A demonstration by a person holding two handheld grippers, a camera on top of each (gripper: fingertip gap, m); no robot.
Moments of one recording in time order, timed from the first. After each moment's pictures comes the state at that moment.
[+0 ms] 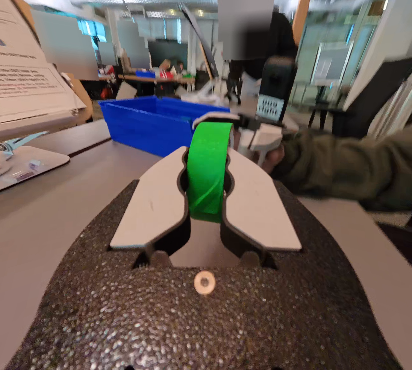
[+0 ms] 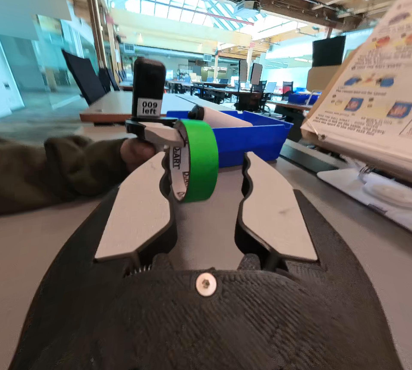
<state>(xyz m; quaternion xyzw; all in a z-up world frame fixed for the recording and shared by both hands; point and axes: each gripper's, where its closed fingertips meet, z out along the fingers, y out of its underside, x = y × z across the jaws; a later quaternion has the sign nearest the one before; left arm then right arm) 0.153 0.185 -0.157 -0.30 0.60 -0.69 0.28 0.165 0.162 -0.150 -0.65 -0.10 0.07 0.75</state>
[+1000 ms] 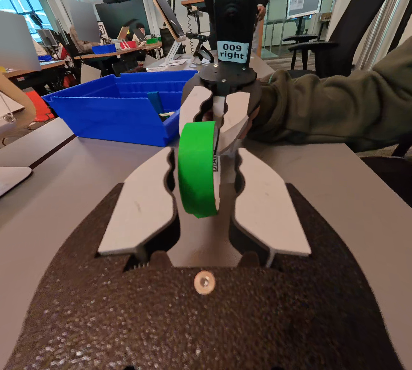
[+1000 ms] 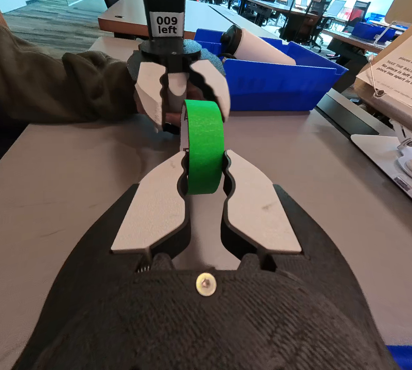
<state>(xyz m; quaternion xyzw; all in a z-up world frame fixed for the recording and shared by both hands) 0.141 0.145 -0.185 -0.22 0.70 -0.63 0.26 0.156 0.139 -0.197 -0.76 -0.21 0.07 0.62</state>
